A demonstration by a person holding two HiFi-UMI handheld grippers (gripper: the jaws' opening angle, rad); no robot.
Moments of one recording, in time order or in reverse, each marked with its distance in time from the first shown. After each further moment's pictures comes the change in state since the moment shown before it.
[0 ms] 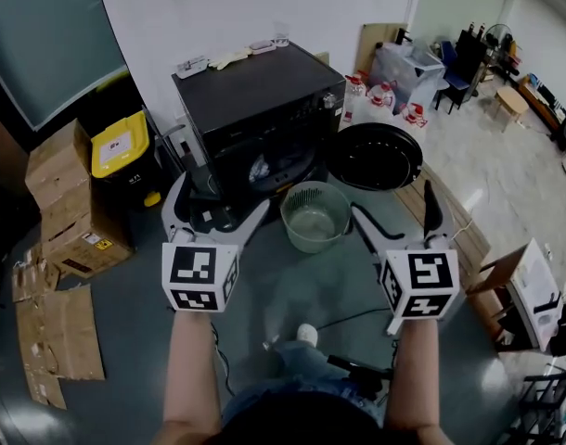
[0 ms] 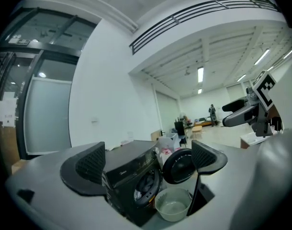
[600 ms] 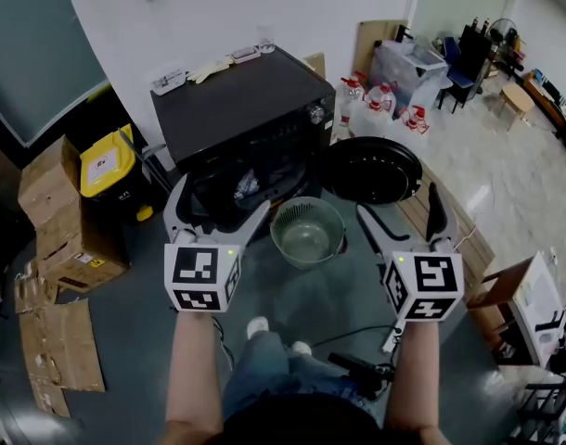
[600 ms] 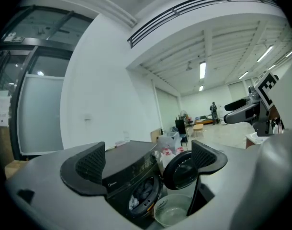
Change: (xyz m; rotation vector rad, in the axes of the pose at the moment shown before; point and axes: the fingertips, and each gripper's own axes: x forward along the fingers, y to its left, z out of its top) left arm 0.139 -0.020 -0.001 0.004 0.033 0.001; right arm 0.098 -0.098 -0.023 0.066 -0.013 -0.025
